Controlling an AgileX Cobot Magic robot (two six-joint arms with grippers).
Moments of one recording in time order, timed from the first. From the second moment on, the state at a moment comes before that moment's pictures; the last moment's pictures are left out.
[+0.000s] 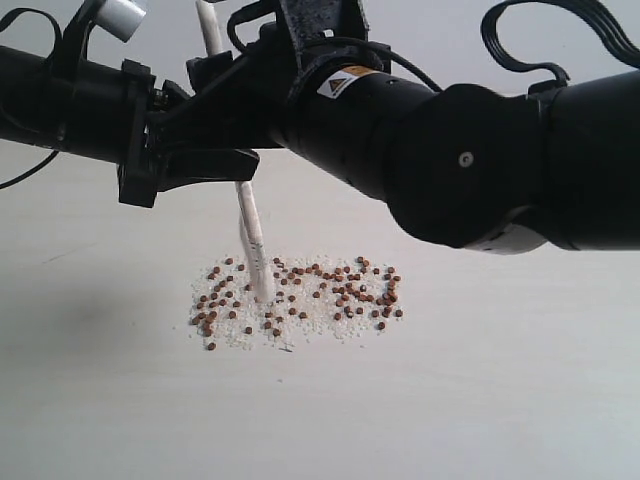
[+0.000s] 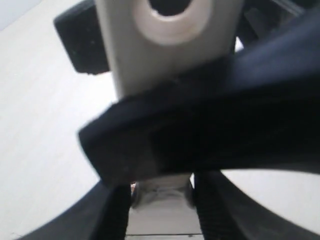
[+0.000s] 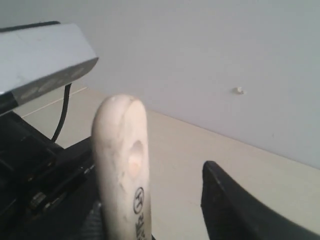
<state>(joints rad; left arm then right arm) -0.40 1.64 -0.99 -1.36 1.01 1.84 0.96 1.60 -0.94 0.78 -0.47 -0.58</state>
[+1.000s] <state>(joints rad) -0.40 1.64 -0.99 -1.35 1.18 1.89 0.97 1.45 -0.93 1.42 -0.76 -1.26</state>
